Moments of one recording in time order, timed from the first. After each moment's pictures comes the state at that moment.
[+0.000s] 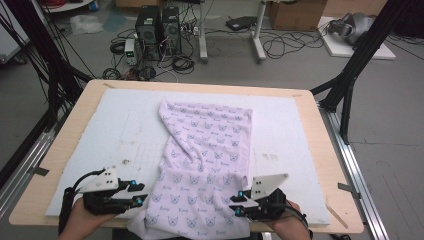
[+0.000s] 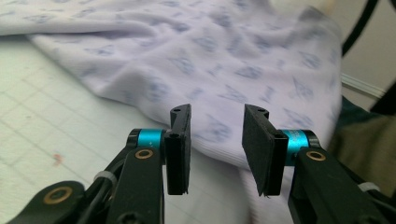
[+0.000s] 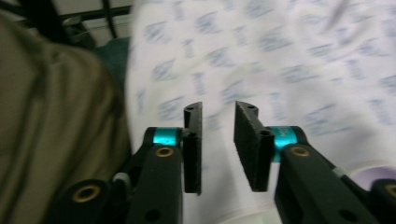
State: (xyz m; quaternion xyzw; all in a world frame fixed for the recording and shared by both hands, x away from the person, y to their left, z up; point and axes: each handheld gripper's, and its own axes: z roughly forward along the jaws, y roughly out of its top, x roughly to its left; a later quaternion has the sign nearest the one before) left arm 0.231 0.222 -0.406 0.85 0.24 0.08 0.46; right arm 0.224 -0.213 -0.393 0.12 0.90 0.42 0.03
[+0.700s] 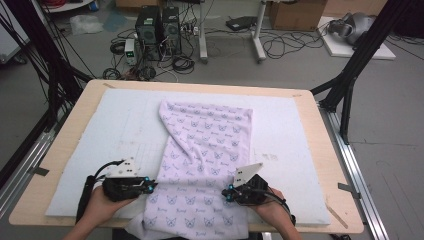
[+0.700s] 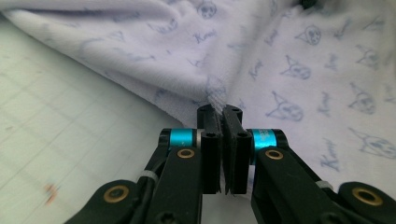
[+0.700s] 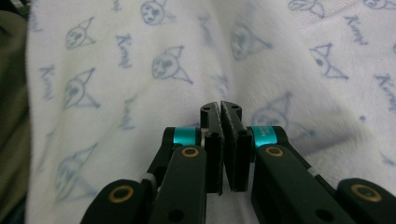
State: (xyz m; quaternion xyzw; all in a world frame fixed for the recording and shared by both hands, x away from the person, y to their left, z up) left arm 0.250 0.209 -0.417 0.86 0.24 0.07 0.44; right arm 0.265 -0.190 -0.435 0.12 0.92 0.37 0.03
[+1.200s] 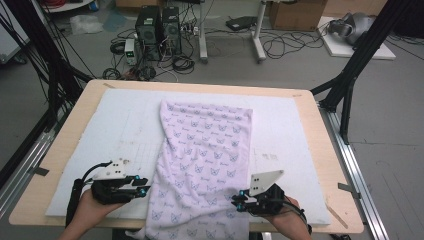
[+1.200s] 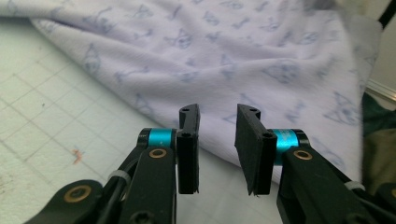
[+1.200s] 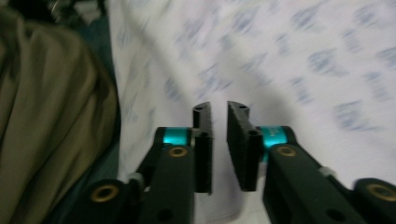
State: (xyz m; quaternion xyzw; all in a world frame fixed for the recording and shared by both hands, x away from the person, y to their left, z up) left arm 0.254 0.218 -0.422 0.86 0.27 0.07 0.44; right arm 0.237 -0.217 -0.405 0.12 0.91 0.40 0.03
